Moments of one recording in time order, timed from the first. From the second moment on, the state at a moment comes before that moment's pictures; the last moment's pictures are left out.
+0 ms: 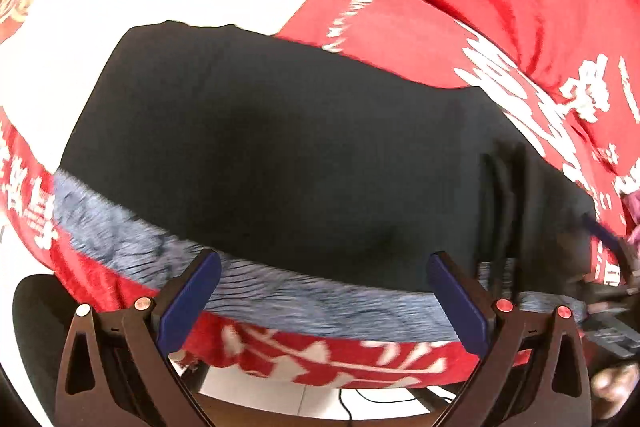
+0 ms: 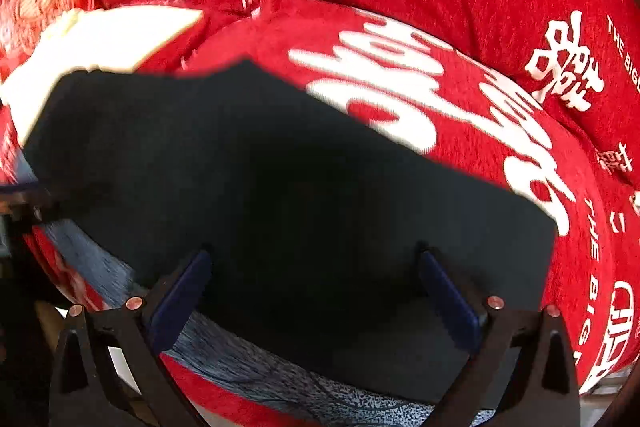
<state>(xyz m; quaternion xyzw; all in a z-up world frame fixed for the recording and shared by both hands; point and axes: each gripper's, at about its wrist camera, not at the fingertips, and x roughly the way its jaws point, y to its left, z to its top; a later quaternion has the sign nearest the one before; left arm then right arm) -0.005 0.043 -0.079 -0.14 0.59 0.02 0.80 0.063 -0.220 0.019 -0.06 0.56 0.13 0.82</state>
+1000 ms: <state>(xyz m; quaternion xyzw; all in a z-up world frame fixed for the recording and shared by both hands) -0.045 0.164 -0.084 -0.22 0.55 0.02 0.80 0.190 0.058 -0.048 -0.16 0.65 0.53 0.52</state>
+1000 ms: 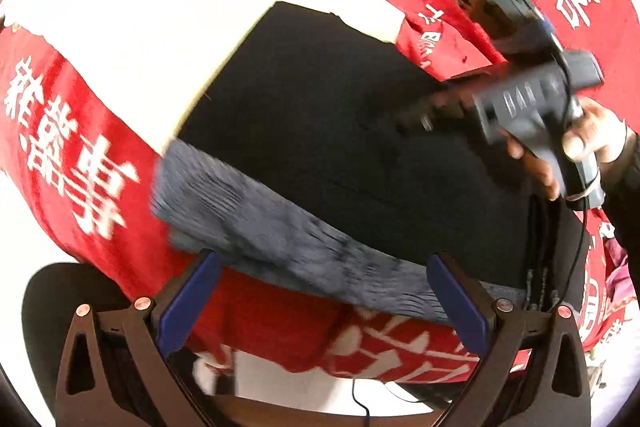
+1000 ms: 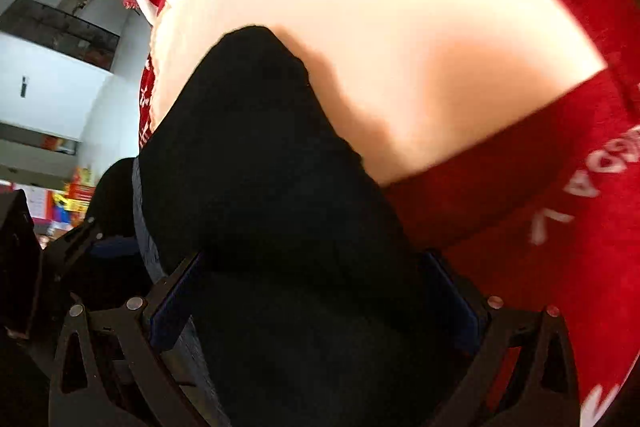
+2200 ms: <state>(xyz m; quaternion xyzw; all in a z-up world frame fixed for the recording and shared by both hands) 0.006 0.190 -0.059 -0.08 0.49 -0.35 0.79 0.069 -0.009 0.067 -0.31 0.39 0.59 0.64</state>
